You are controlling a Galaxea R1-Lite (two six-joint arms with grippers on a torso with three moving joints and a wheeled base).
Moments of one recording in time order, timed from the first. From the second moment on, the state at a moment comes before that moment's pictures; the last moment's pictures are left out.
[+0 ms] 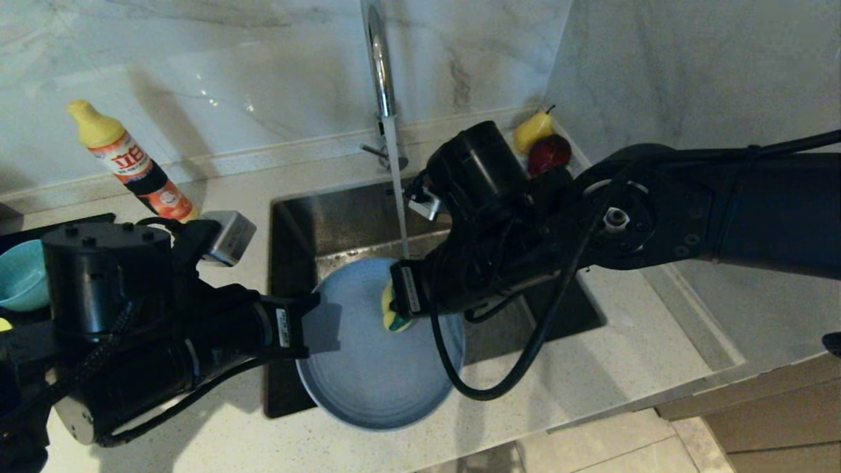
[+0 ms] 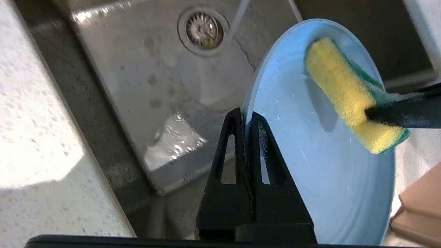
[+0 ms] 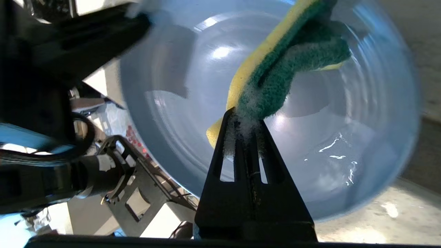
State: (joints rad) left arm -0.50 1.43 -0.63 -0.50 0.10 -0.18; right arm 0.86 2.06 -1.93 0.51 0.17 0.43
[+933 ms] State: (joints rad) left arm -0.50 1.46 -0.66 -0.50 0.10 -0.24; right arm 0.93 2.02 -1.90 0.62 0.21 0.44
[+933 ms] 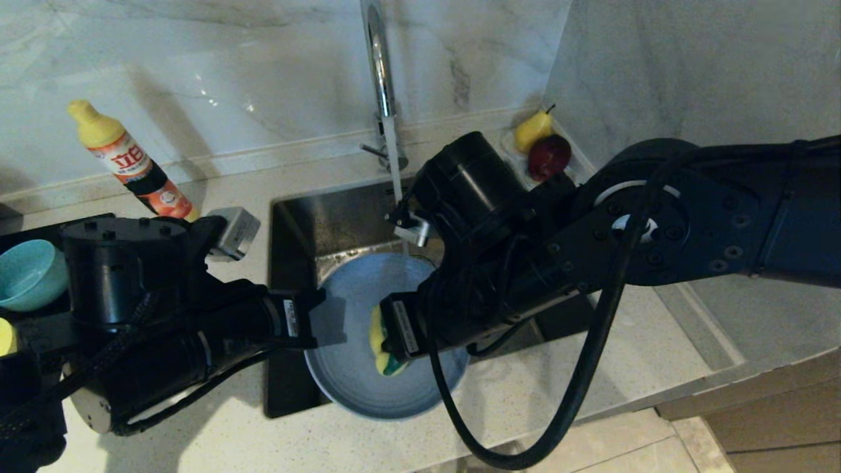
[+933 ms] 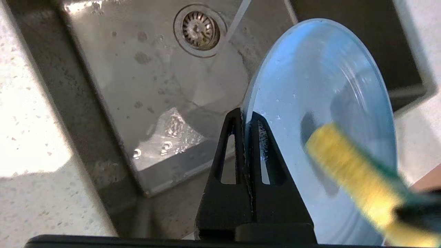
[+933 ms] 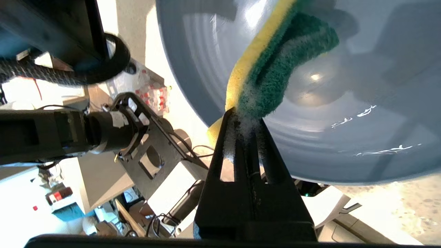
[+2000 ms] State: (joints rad) left arm -0.49 1.44 -0.70 -0.49 0.10 -0.27; right arm 0.85 1.93 -1.76 0.62 0.21 0.44
